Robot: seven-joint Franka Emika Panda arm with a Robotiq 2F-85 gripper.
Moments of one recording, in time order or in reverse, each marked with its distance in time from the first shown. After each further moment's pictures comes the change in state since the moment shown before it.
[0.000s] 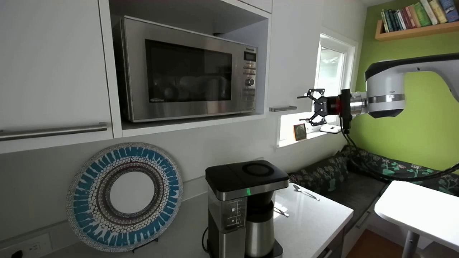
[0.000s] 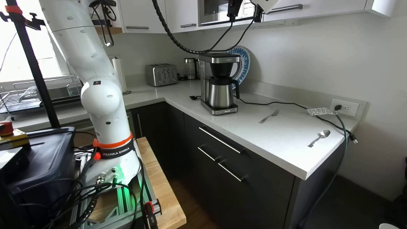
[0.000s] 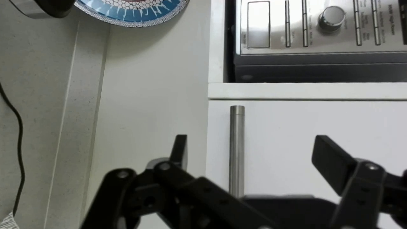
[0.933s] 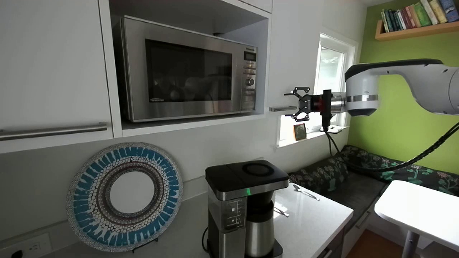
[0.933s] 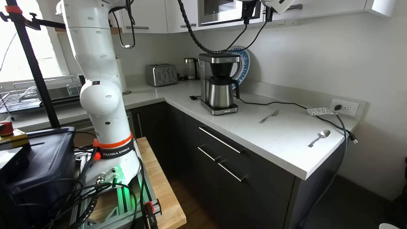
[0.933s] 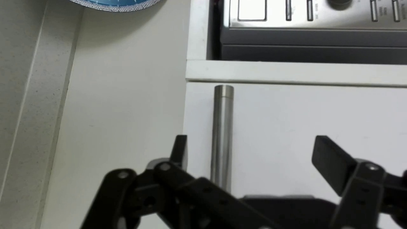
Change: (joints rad) arm -0.029 0.203 0.049 0.213 0.107 -0.018 -0.061
